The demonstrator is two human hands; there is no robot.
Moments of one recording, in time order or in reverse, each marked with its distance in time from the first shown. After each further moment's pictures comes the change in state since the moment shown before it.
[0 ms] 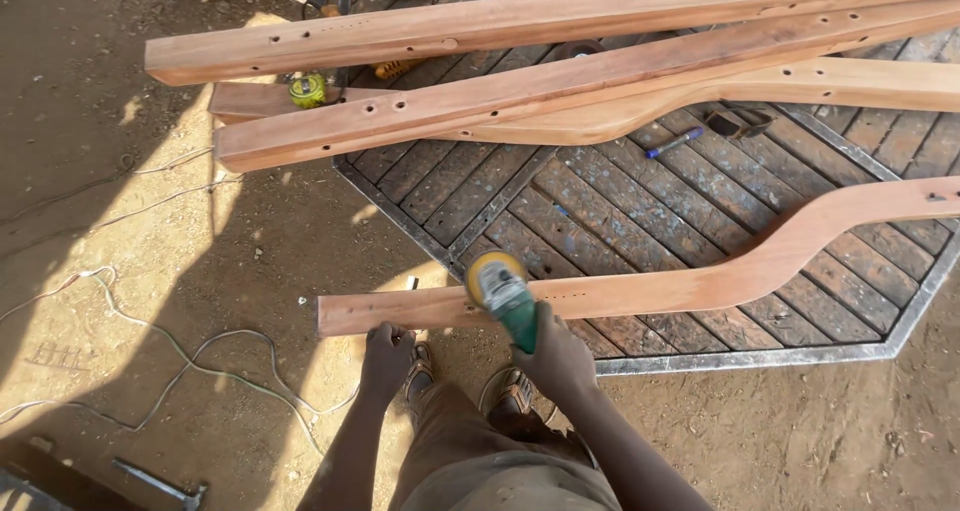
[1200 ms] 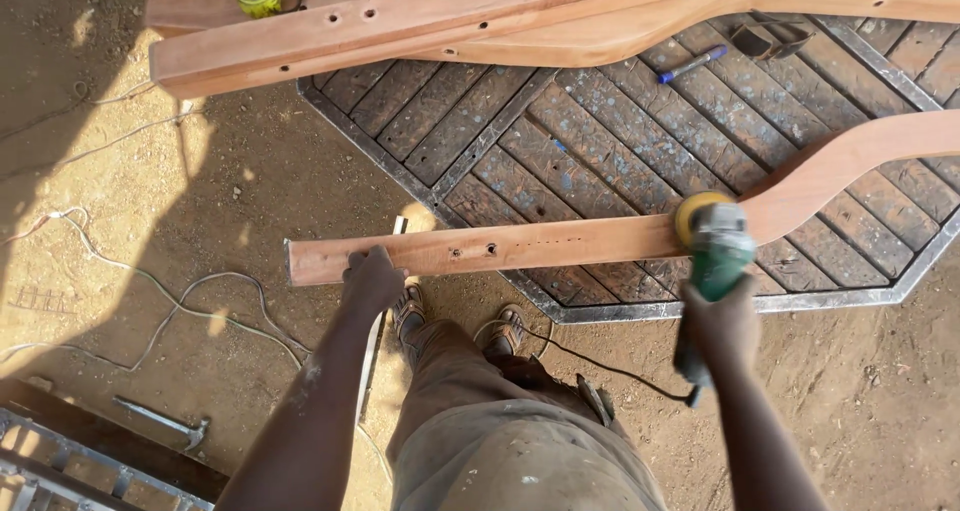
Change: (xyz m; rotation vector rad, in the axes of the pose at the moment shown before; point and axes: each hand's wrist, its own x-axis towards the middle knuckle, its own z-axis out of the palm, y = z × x) left_hand 0.035 0.057 -0.004 0.521 -0.183 -0.085; right_hand 0.007 0.174 -0.079 0.152 0.412 0.578
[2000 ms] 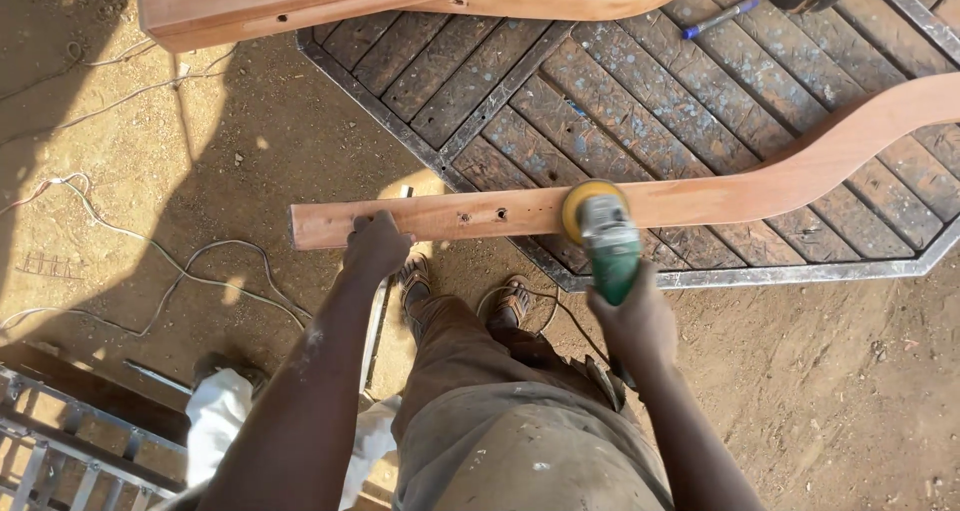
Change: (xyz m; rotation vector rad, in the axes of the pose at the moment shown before) left_hand -0.005 -0.001 -0.004 -0.001 -0.037 0.046; right_hand -0.113 -0.049 0.029 -0.063 -0.291 -0.174
